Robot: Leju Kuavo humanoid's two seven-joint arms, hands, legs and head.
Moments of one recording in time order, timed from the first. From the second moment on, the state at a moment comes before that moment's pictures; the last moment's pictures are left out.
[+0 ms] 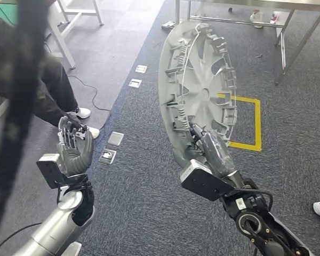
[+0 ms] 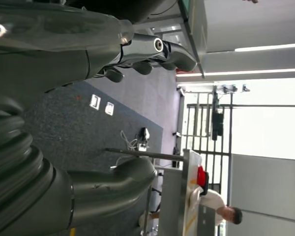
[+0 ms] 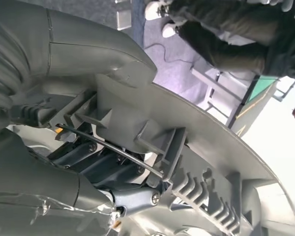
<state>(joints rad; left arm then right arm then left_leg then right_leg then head) -0.08 0.22 -0.36 -1.50 0.42 0.63 -0.64 -0.52 -0.20 0.94 -1.50 0.39 -0.29 -0.10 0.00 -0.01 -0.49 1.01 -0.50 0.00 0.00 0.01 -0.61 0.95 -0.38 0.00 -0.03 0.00</state>
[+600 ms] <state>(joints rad) -0.08 0.22 -0.36 -1.51 0.41 0.63 -0.64 -0.52 -0.20 0.94 -1.50 0.39 -0.29 -0.11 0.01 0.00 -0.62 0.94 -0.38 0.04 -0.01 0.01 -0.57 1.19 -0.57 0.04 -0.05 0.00</state>
